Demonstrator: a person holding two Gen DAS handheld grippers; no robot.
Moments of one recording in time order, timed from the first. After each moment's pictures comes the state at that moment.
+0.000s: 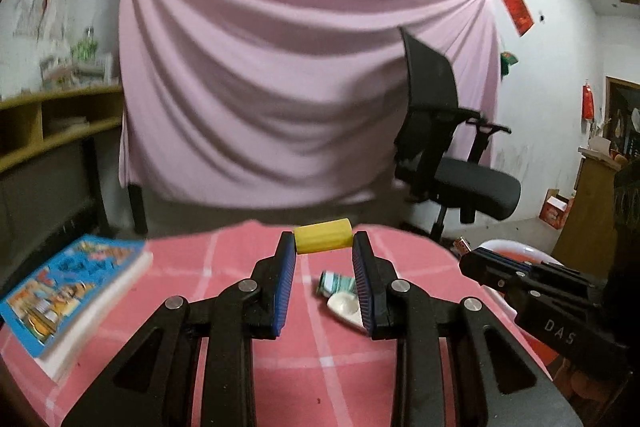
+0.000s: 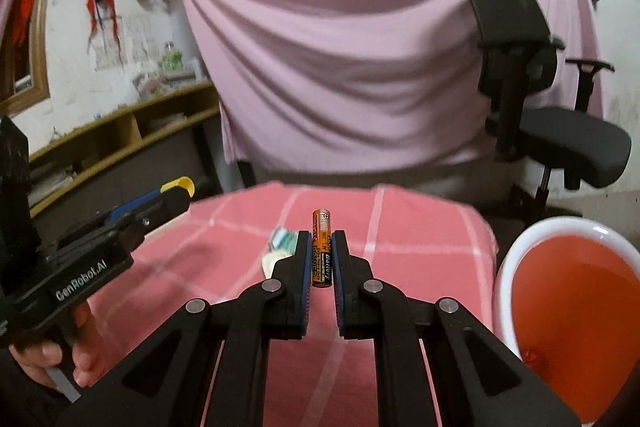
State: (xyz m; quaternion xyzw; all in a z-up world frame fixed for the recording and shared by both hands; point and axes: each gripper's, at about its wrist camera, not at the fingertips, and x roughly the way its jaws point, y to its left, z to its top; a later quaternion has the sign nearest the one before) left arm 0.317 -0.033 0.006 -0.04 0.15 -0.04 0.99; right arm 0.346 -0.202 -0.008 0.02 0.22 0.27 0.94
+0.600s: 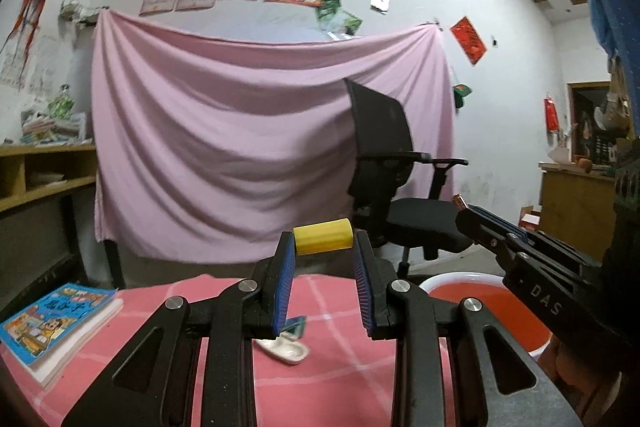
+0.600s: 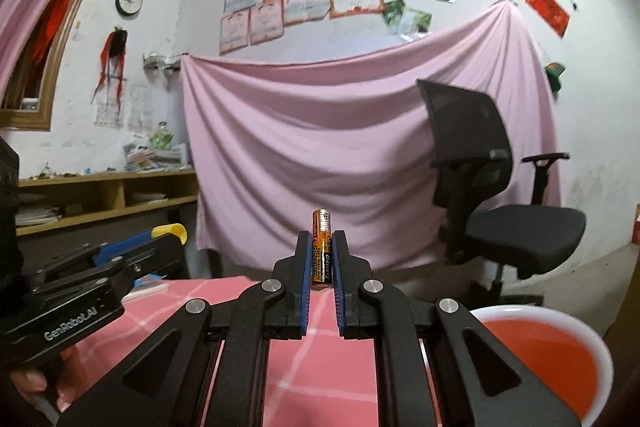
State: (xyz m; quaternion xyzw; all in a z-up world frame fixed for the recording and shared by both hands) left arm 0.274 -0.085 0.034 -0.01 0.05 -0.10 0.99; right arm 0.299 -0.256 0.026 0.01 0.03 0.20 0.98
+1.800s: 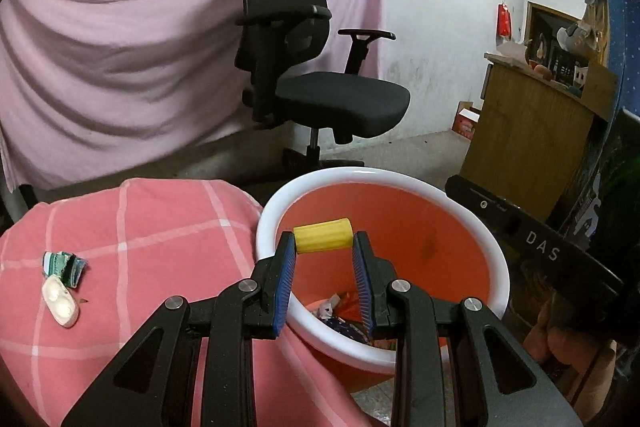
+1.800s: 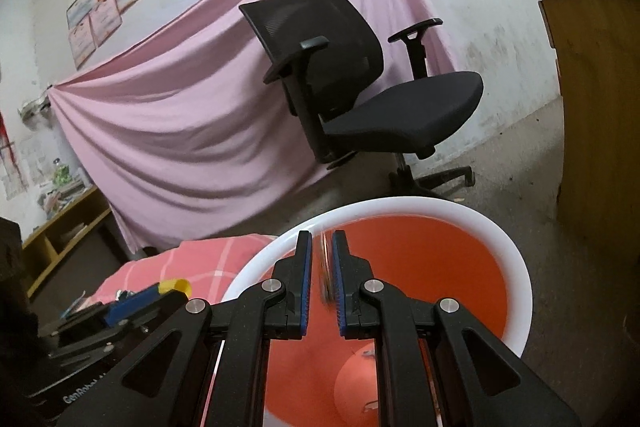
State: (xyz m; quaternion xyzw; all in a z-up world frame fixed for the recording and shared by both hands) left arm 0.379 -0.256 -0.007 0.03 0.29 -0.22 0.93; right arm 0.340 -0.426 -0.027 0.18 0.21 0.06 0.96
